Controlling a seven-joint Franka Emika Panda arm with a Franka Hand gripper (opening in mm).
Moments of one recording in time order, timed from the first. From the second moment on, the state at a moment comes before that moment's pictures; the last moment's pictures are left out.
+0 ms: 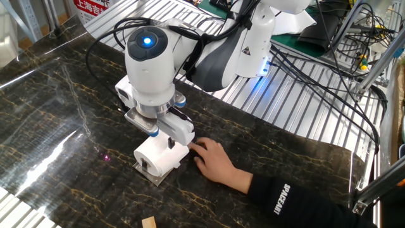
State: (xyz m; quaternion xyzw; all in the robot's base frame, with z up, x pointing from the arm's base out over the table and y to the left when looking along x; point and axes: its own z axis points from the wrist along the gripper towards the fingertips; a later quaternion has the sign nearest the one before) arm 0.551 -0.039 0.175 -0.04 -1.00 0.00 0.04
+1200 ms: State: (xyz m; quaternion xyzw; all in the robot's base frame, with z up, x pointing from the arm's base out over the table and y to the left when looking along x) arm 0.555 -0.034 0.159 -0.09 -1.00 -0.01 0.03
